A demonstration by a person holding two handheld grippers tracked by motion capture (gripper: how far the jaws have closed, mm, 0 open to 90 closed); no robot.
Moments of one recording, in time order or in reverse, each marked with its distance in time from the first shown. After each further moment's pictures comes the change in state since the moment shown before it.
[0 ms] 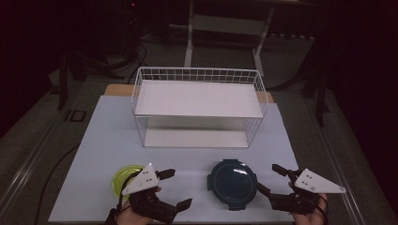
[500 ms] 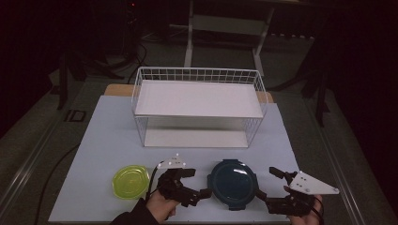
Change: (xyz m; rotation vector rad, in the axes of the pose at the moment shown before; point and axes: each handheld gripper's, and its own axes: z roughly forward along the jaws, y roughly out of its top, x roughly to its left) left arm 0.022 -0.003 0.068 0.155 -0.085 -0.229; right arm 0.002 -0.010 0.006 0.011 0.015 0.015
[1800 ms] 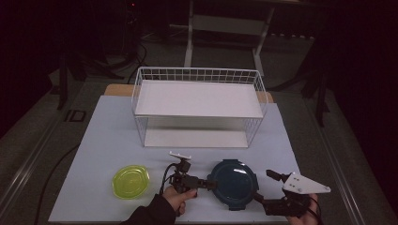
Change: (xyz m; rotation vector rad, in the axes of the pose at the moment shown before) left arm 0.063 -0.022 0.058 0.161 -0.188 -0.533; right arm 0.001 -0.007 0.009 0.085 0.003 -0.026
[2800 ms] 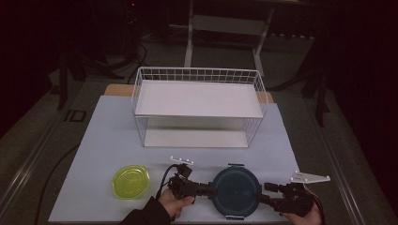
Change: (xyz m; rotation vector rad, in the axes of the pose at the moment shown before) left arm -0.018 -0.013 -0.008 0.040 0.002 0.268; right arm -0.036 -0.036 0.005 0.148 0.216 0.379
